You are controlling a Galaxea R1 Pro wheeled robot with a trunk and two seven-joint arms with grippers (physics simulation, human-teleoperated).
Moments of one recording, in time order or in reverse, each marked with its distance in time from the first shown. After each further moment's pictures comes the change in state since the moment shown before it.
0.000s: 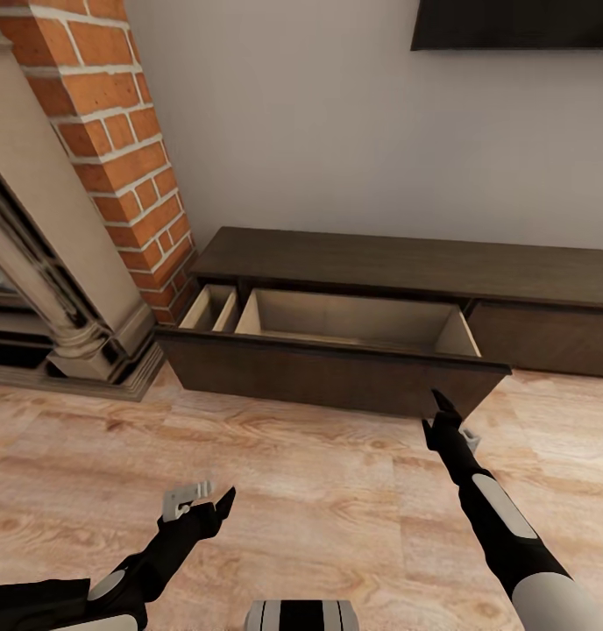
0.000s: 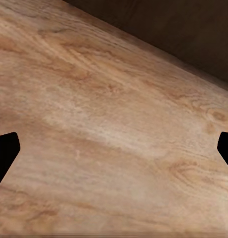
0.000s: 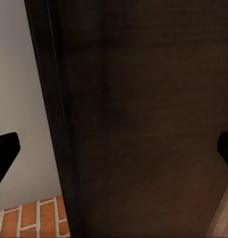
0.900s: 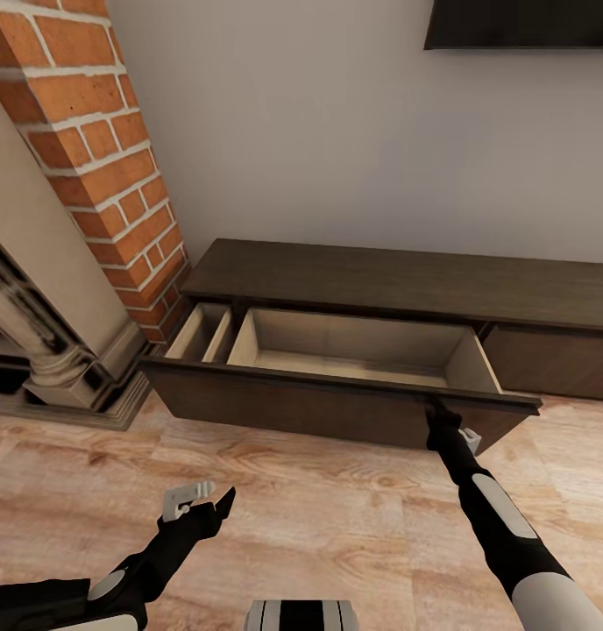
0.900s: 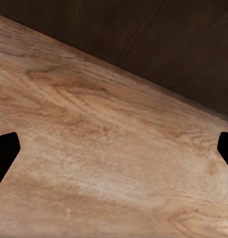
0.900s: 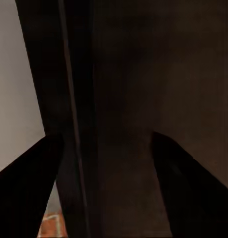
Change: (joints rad) left arm 0.000 0.000 0.000 0.000 0.000 0.000 0.000; right arm 0.000 0.001 -0.002 -0.001 -0.005 0.002 -0.002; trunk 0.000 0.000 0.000
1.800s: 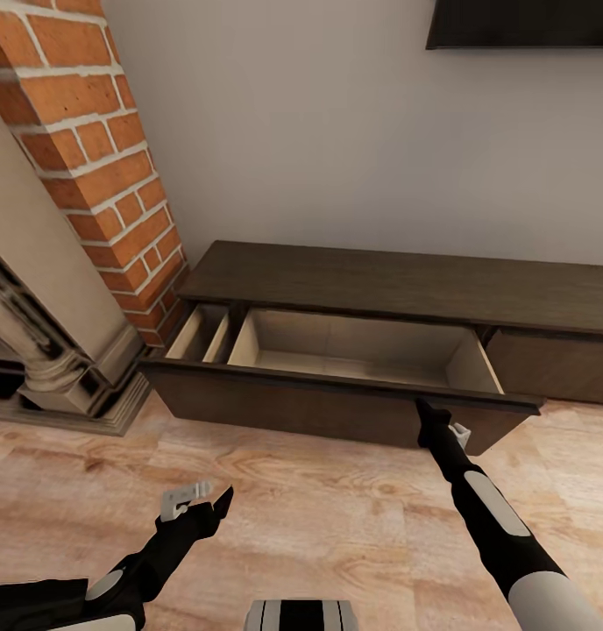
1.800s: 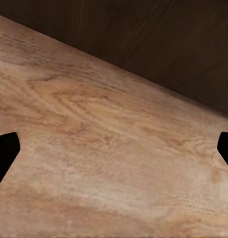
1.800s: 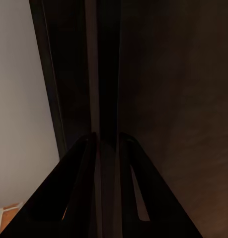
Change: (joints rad) left arm 0.000 0.007 0.000 0.000 0.000 0.000 0.000; right arm 0.000 0.000 0.062 -0.027 0.002 0.010 0.003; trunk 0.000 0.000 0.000
